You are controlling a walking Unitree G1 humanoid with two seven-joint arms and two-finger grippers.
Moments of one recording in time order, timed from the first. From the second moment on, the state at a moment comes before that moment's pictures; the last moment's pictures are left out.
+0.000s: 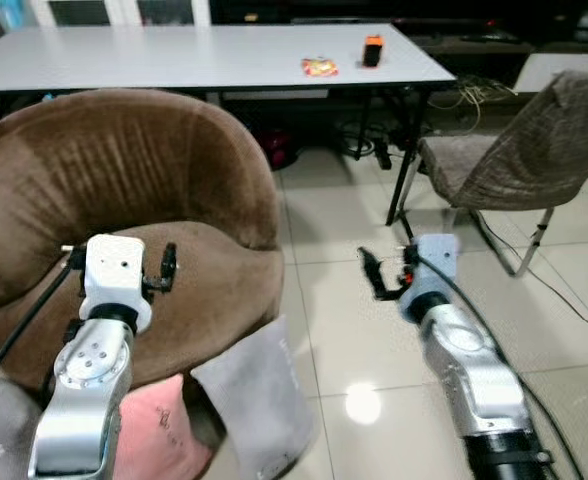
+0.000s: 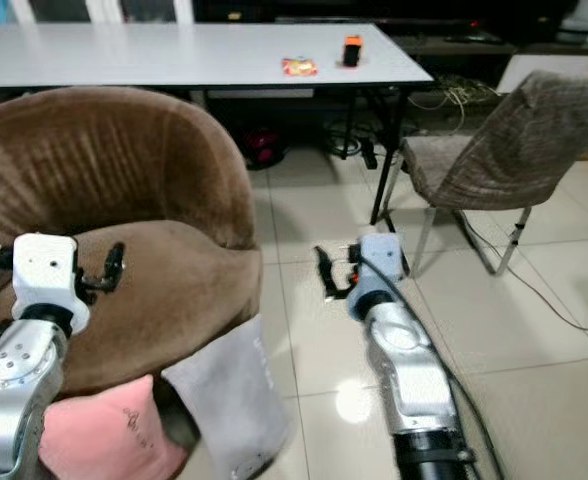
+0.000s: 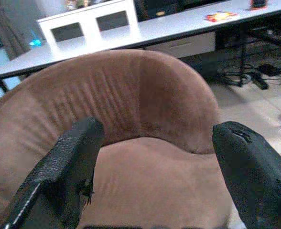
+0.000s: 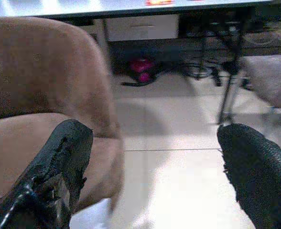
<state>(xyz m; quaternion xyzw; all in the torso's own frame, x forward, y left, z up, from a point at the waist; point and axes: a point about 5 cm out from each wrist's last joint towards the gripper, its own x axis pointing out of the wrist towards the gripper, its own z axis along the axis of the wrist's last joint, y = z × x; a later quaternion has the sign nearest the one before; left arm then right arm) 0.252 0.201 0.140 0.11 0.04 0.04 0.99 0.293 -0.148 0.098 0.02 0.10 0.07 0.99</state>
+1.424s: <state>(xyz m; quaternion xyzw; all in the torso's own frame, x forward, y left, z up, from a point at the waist) 0.249 0.198 0.136 0.12 0.04 0.03 0.99 0.298 -0.147 0.096 -0.01 0.10 0.08 0.99</state>
